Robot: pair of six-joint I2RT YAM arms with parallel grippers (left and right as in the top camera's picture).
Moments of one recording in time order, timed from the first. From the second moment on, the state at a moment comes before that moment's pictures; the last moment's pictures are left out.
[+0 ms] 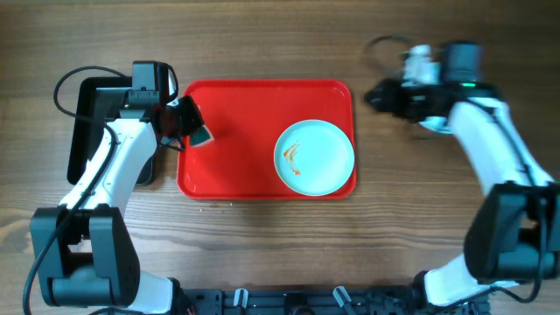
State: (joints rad) left arm -0.02 1.66 1.11 -0.58 0.16 -0.47; right arm 0.02 1.74 1.23 -0.61 -0.52 0.17
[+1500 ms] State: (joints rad) left arm -0.42 1.86 1.11 -0.38 0.36 -0.44; right arm 0.42 1.98 1.24 -0.52 -0.26 0.30
